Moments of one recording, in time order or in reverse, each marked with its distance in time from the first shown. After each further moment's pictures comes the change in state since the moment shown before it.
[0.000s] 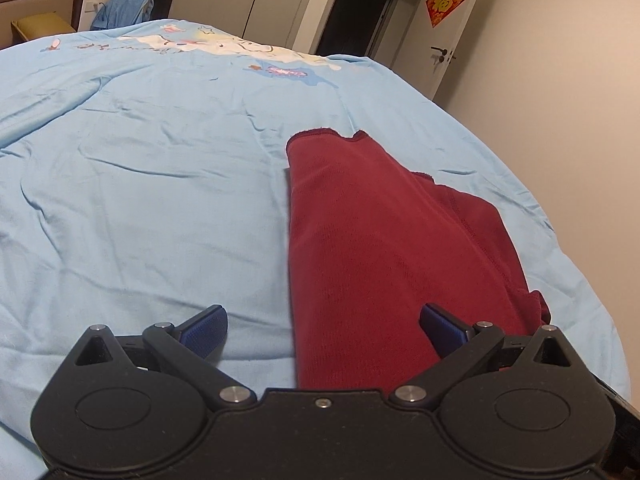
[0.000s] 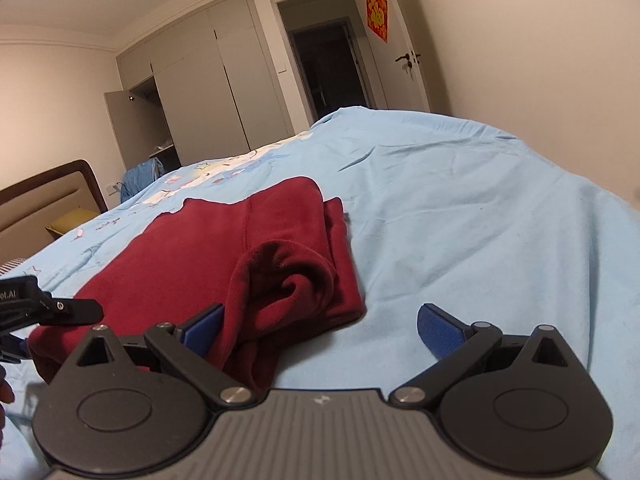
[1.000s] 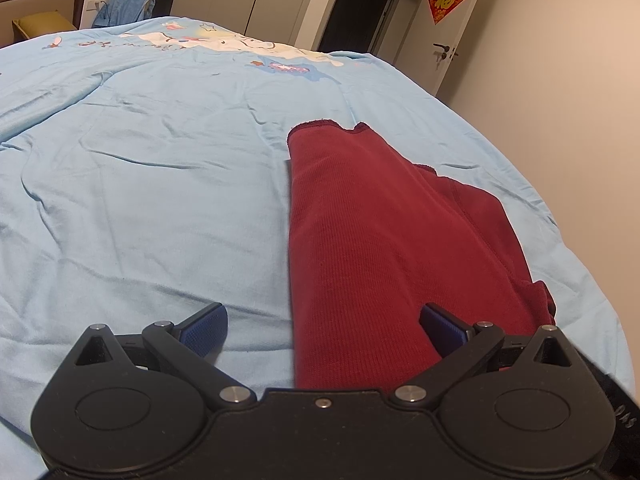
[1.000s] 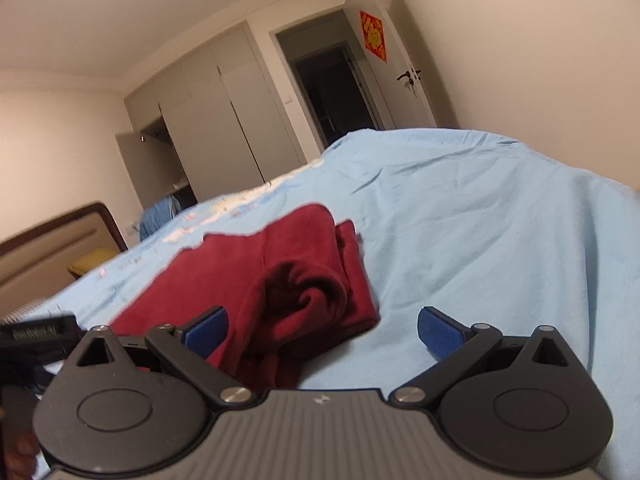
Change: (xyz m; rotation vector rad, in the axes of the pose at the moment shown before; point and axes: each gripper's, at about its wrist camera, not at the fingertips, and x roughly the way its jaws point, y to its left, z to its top) left arm 0.003 0.001 -0.003 0.002 0.008 0.003; right arm -0.016 -0.015 0.001 0.112 -0.093 0.094
